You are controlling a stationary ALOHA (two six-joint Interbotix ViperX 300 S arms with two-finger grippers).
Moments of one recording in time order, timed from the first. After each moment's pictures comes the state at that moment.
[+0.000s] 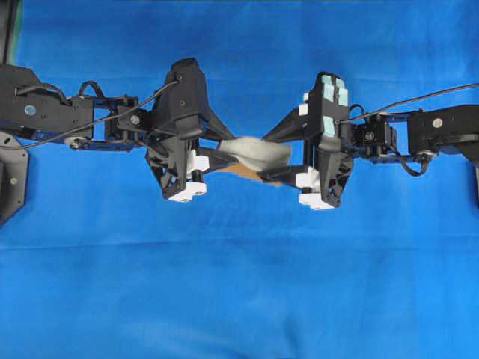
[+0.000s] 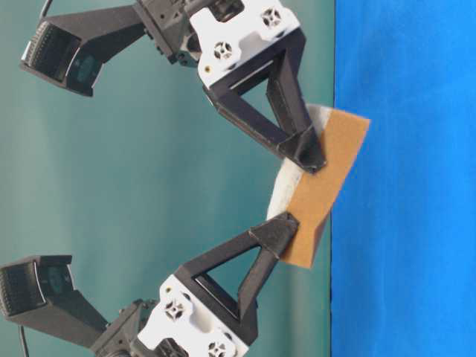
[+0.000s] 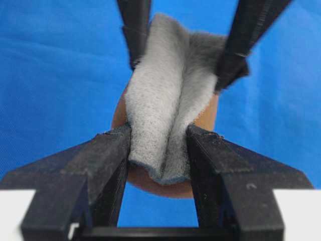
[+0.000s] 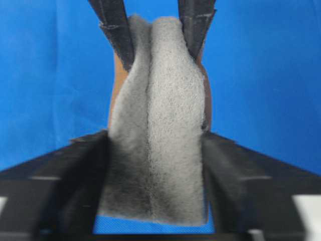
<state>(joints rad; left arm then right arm) 0.05 -0.13 0.67 -0.03 -0.01 -0.09 -0.04 -0.09 0.74 0.01 -0.15 0.10</state>
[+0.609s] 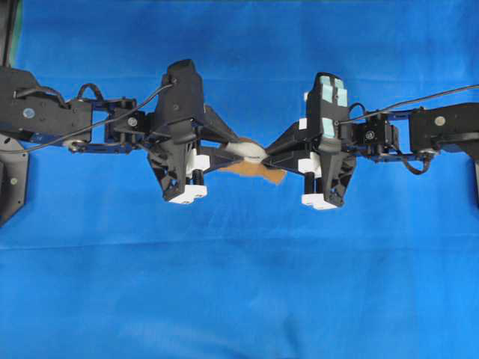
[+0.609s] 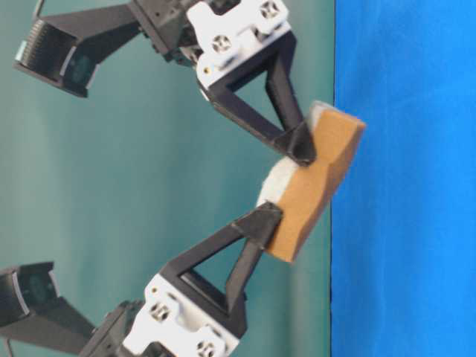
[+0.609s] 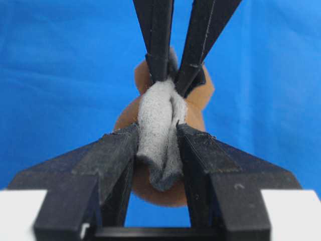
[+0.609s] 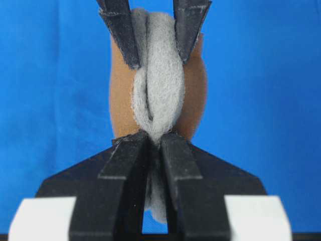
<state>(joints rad) 0.03 -0.15 0.69 -0.03 -0.10 -0.07 -0.04 -0.11 0.73 0.00 -0.08 0.10</state>
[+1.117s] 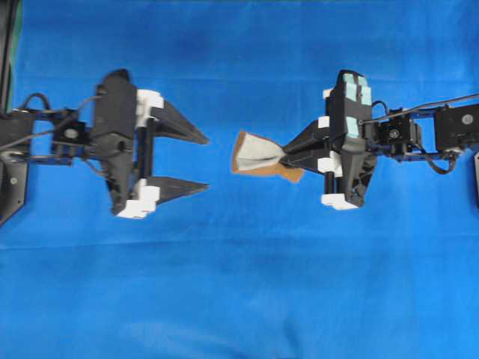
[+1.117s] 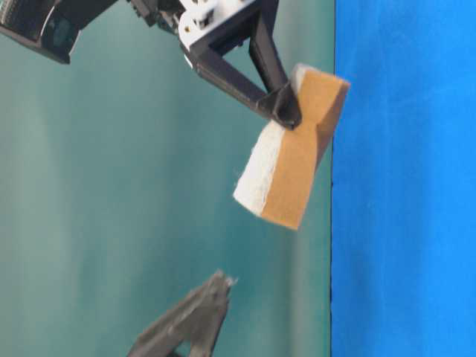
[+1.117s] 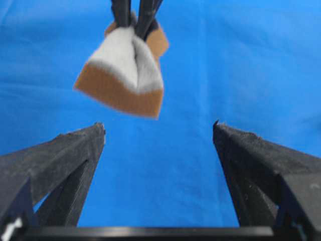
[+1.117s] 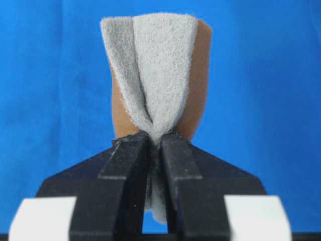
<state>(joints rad) -0.03 -0.39 0.89 -0.03 -0.18 -0.07 -0.03 -0.21 0.79 0.00 -0.05 0.10</state>
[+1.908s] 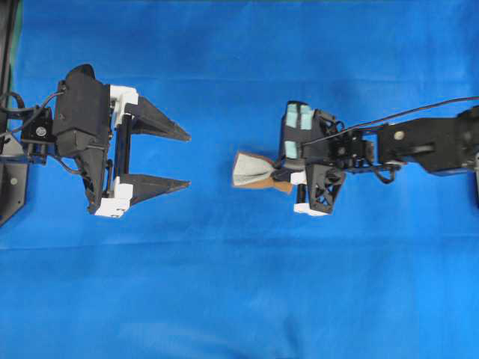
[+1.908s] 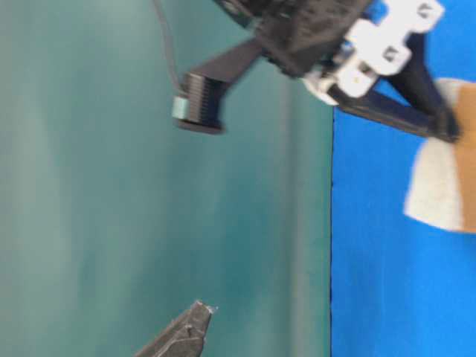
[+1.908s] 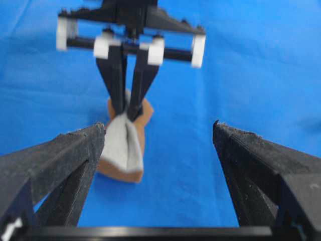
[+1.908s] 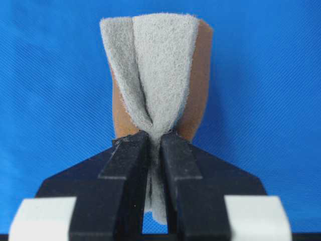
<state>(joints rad) -0.03 -0.46 0.94 -0.03 -0.21 -0.07 -0.04 0.14 0.71 -0.01 -0.06 0.10</state>
